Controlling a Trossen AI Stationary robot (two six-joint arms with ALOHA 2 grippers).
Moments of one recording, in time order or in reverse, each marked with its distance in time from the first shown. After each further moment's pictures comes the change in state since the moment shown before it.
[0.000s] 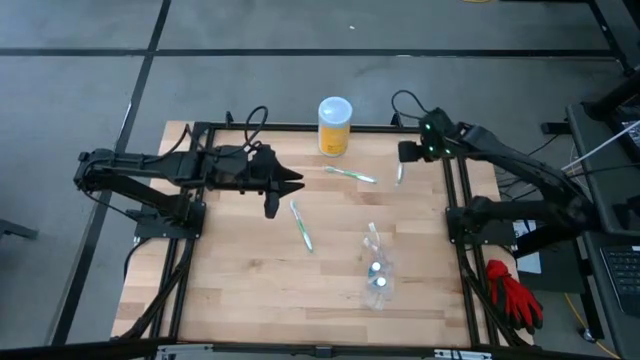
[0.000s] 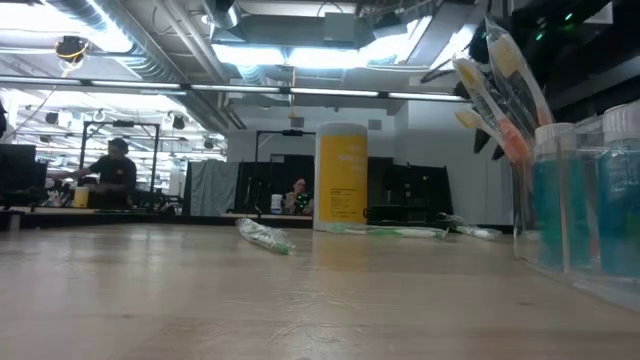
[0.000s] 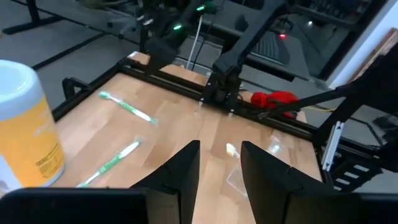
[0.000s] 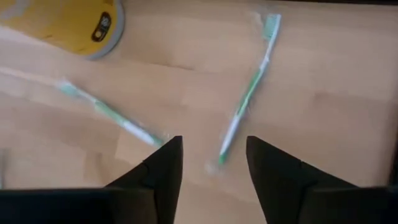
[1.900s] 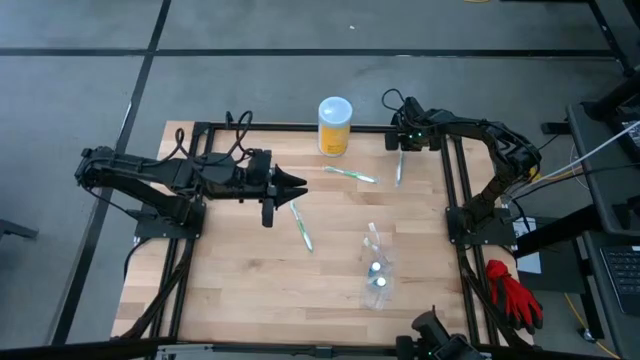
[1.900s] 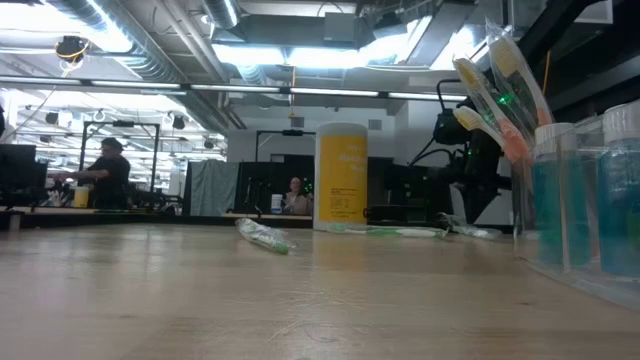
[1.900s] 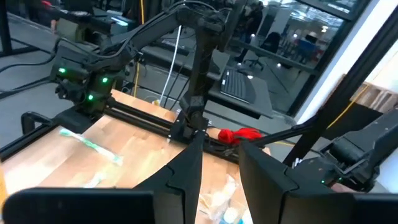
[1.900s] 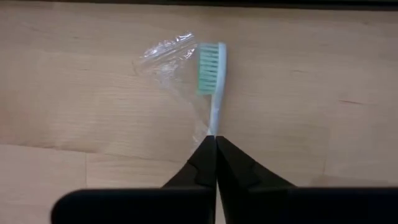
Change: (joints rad) left arm -0.108 0.001 0.000 0.190 -0.077 -0.035; right arm -0.218 0.584 0.092 0.245 0.006 -0.096
